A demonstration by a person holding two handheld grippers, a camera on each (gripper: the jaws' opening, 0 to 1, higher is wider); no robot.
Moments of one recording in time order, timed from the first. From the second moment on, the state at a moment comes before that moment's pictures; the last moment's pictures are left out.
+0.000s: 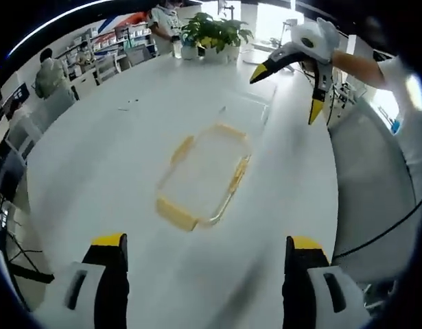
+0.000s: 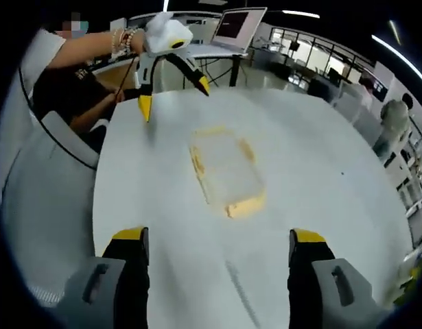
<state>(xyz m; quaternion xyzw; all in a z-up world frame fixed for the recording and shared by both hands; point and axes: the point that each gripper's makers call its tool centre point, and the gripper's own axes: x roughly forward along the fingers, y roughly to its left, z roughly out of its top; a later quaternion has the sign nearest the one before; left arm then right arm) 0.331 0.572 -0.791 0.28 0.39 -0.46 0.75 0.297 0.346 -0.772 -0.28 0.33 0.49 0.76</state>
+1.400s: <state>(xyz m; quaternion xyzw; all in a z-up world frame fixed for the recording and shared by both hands) 0.371 0.550 -0.835 0.36 0.41 -0.56 0.63 0.354 0.375 -0.829 -0.31 0.38 0.56 0.67</state>
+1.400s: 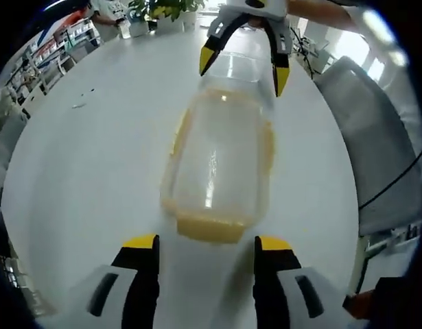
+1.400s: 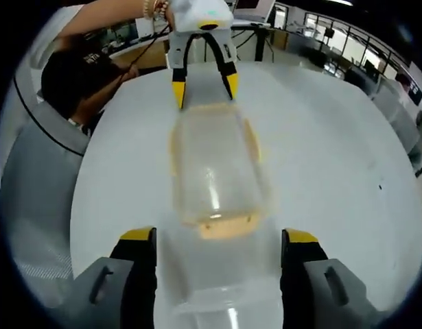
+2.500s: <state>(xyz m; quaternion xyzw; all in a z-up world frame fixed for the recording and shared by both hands) 0.375 0.542 -0.848 0.41 0.38 -0.59 0.58 0.360 0.383 -0.849 -0.36 0.37 0.59 0.62</state>
